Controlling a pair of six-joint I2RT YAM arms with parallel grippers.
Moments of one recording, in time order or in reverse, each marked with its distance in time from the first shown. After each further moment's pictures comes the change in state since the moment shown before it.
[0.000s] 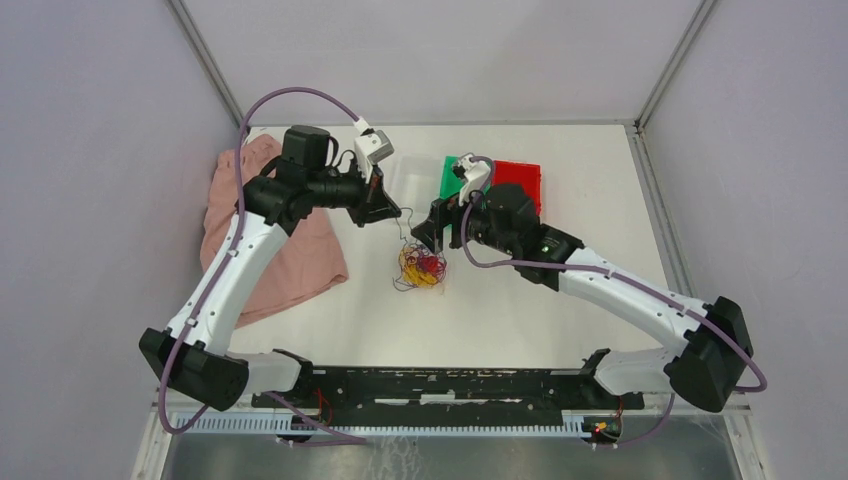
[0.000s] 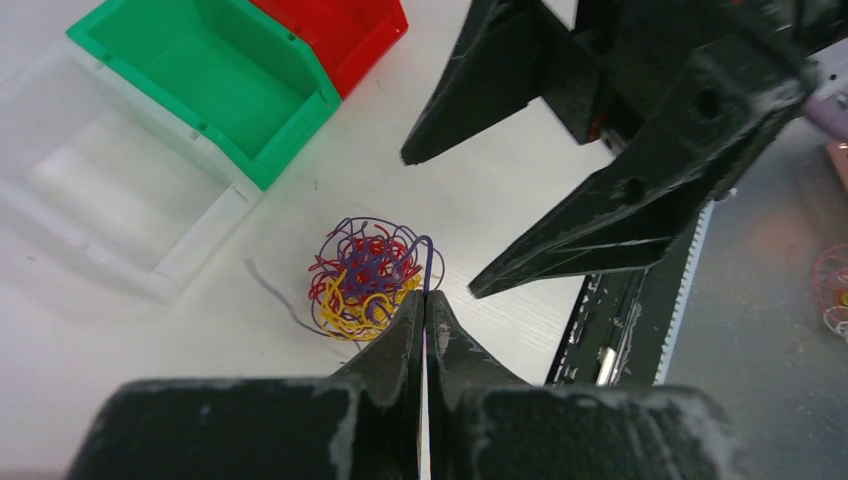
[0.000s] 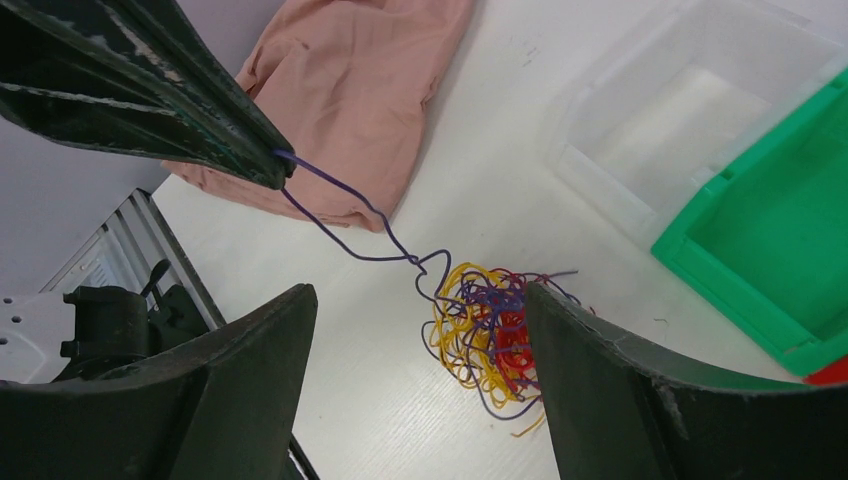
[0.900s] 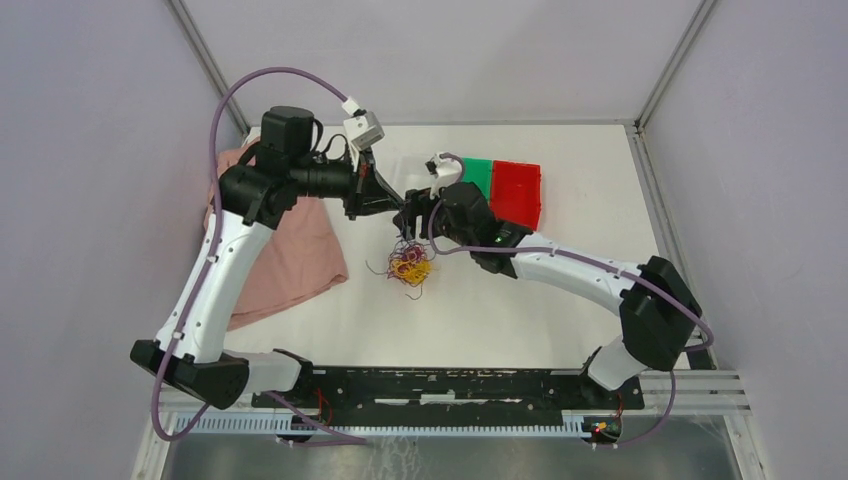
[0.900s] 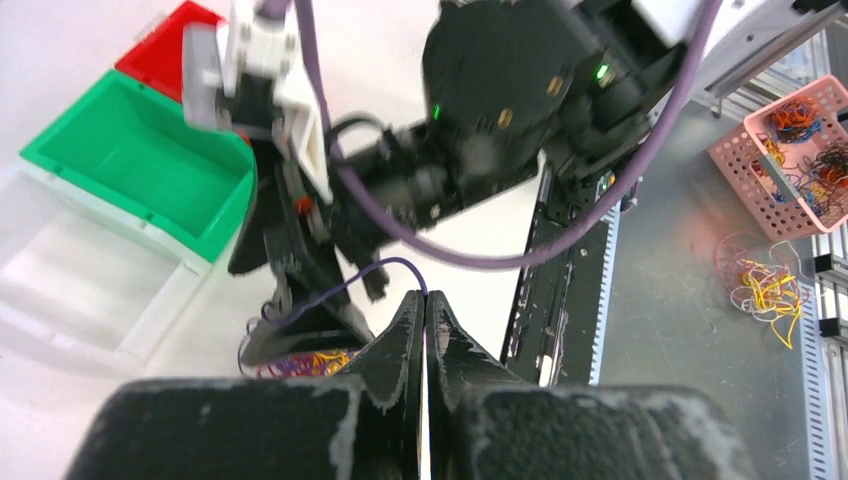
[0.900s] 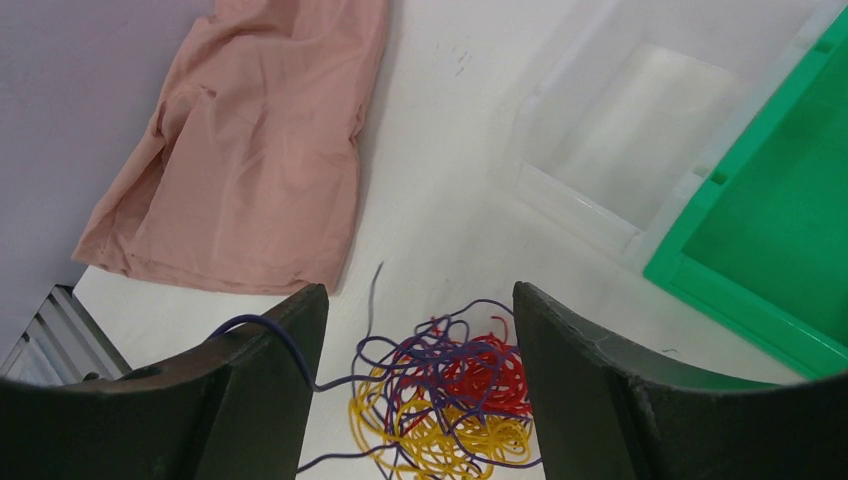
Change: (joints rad) left arm -0.010 0.001 0.205 -0.121 0.167 -0.021; right arm 0.053 0.282 0.103 0.113 0.223 0.102
